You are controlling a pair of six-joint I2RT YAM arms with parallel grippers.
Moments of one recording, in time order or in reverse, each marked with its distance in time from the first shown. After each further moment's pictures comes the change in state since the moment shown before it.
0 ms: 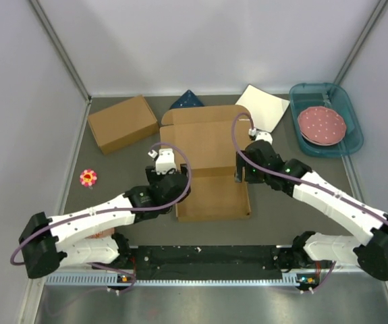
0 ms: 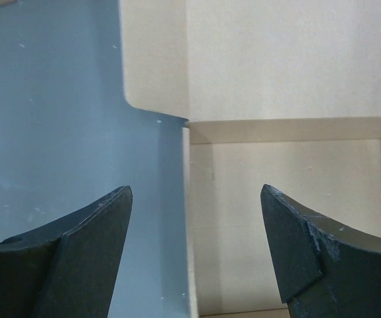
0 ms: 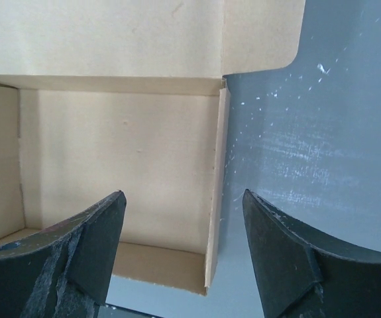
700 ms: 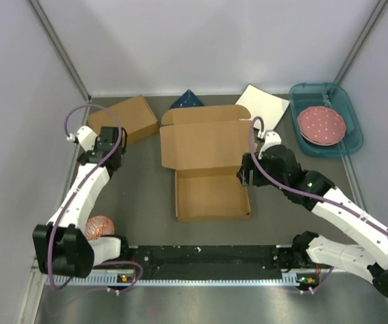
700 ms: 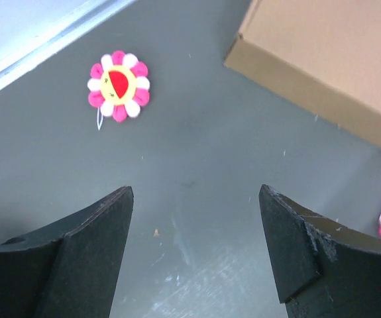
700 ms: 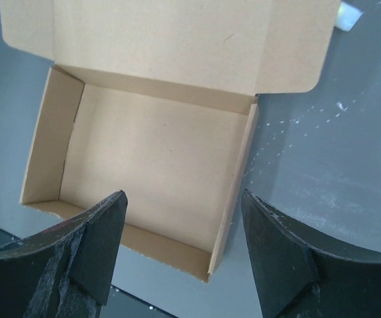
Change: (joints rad) left arm 0.887 0.028 0.177 -0.274 0.119 -0.104; right arm 0.000 -0.241 -0.040 0.034 -0.083 -0.134
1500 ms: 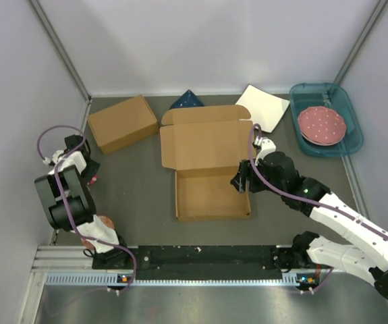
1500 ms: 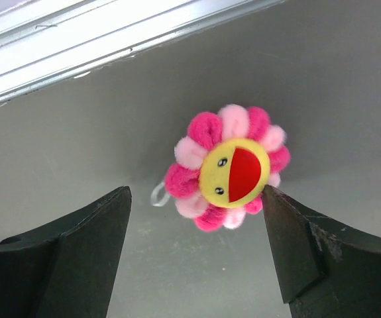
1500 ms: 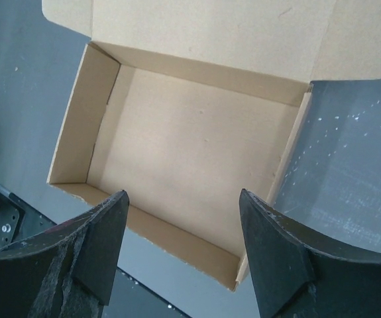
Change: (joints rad) left arm 0.554 0.481 0.069 0.136 0.294 0.062; right arm 0.000 -0.032 -0.141 0.158 -0.151 0.030
